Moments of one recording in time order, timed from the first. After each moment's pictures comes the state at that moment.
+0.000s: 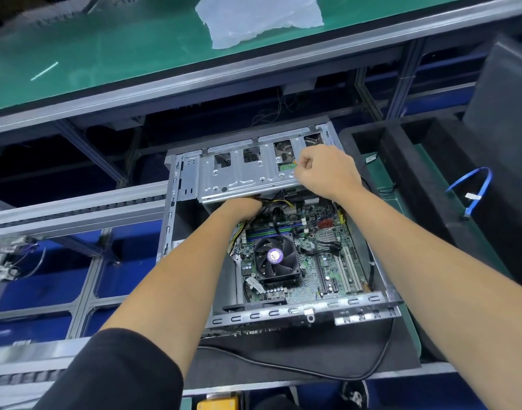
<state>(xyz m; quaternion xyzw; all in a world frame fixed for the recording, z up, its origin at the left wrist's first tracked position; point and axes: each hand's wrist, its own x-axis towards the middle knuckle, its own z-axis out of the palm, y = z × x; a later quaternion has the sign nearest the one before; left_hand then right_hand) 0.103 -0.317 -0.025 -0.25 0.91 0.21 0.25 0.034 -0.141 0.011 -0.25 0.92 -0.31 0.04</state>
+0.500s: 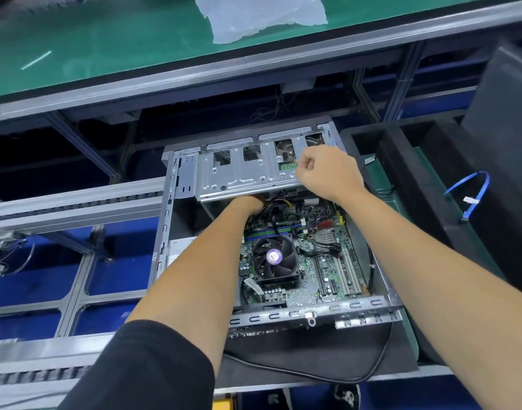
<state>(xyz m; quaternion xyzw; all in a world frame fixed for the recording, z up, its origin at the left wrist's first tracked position) 0.085 -0.310 -0.036 -0.26 0.92 0.11 0.28 0.034 -0.143 0.008 -0.25 0.92 -0.30 0.04</state>
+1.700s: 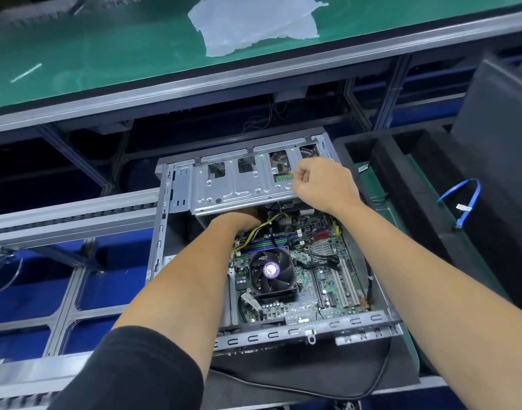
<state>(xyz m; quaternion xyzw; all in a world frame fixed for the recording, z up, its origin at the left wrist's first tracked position) 0.085 -0.333 -0.059 -0.20 0.89 0.20 0.37 0.035 -0.144 0.010 -0.24 0.92 -0.29 0.03</state>
